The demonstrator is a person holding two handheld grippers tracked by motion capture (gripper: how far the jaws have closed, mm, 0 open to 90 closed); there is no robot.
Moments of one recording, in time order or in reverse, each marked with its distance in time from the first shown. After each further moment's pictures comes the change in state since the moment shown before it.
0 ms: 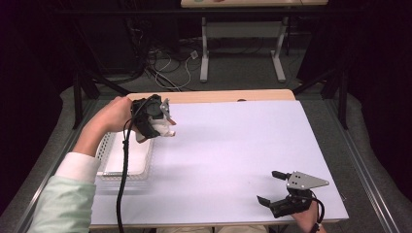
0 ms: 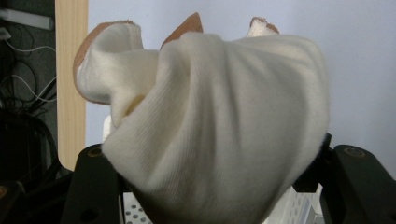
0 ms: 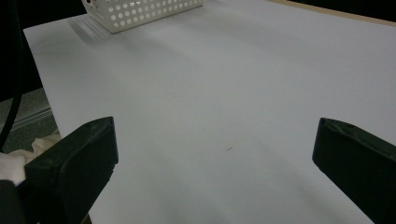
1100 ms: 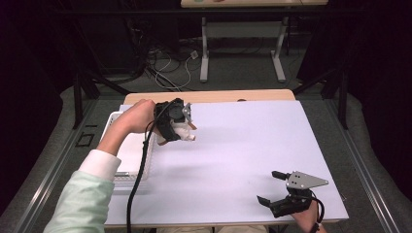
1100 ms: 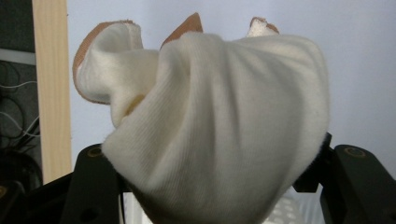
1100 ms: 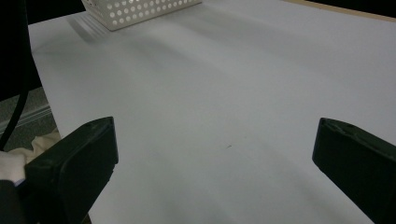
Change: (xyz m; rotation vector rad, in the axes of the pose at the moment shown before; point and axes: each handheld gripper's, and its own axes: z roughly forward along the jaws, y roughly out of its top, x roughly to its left) left arm -0.008 0.047 0.018 -0.072 -0.057 0.061; right arm -0.001 0.000 0.001 0.008 0.003 0.006
